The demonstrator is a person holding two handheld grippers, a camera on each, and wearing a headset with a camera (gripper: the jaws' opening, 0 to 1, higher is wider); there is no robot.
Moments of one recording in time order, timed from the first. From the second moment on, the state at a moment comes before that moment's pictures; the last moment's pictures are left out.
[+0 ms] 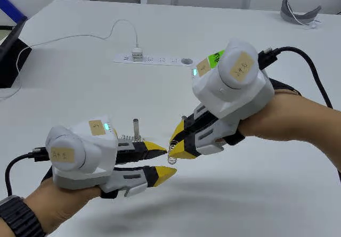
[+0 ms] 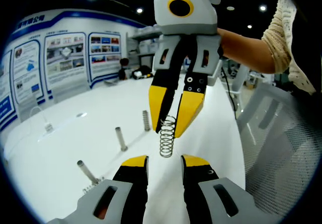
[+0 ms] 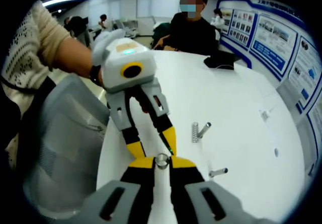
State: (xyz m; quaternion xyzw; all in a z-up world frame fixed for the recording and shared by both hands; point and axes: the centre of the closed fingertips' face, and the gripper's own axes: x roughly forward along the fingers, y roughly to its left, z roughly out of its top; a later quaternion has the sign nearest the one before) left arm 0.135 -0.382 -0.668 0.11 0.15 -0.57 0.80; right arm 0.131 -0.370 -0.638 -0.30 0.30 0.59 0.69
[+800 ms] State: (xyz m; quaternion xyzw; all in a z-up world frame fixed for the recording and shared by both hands) left arm 0.142 -0.334 -0.675 0.08 0.16 -0.50 0.85; right arm 0.159 -0.388 -0.635 -0.28 0.30 0.55 0.72
